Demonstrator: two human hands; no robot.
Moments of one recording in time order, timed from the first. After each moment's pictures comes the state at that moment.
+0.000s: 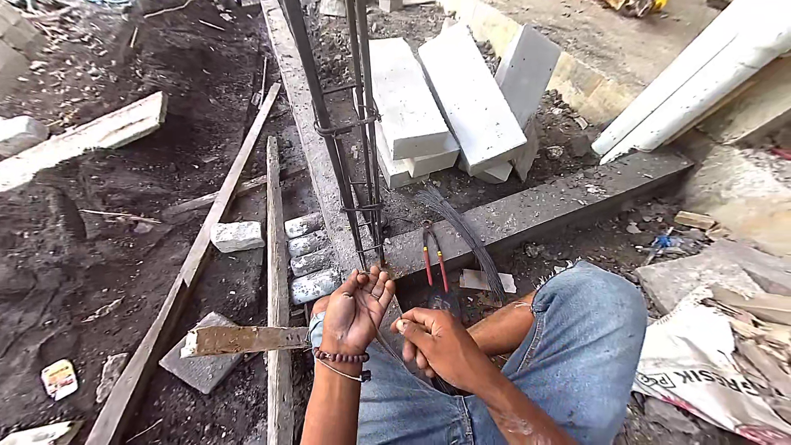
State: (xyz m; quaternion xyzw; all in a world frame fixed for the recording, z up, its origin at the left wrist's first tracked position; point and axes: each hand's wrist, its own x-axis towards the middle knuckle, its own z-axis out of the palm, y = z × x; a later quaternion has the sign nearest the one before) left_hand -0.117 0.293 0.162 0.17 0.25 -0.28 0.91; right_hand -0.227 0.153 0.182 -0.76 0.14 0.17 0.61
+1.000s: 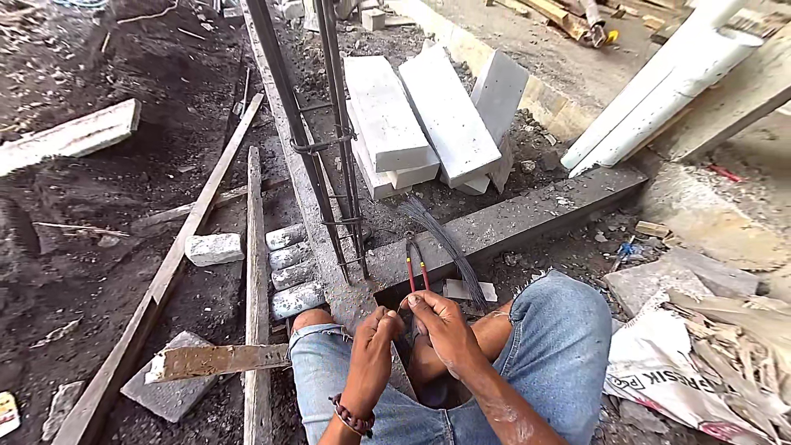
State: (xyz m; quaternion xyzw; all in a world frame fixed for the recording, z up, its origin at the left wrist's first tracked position) left_hand -0.171 0.267 0.136 0.65 -0.13 -0.18 0.72; right_hand -0.215 0.121 0.164 -0.73 0.19 -0.04 0.65
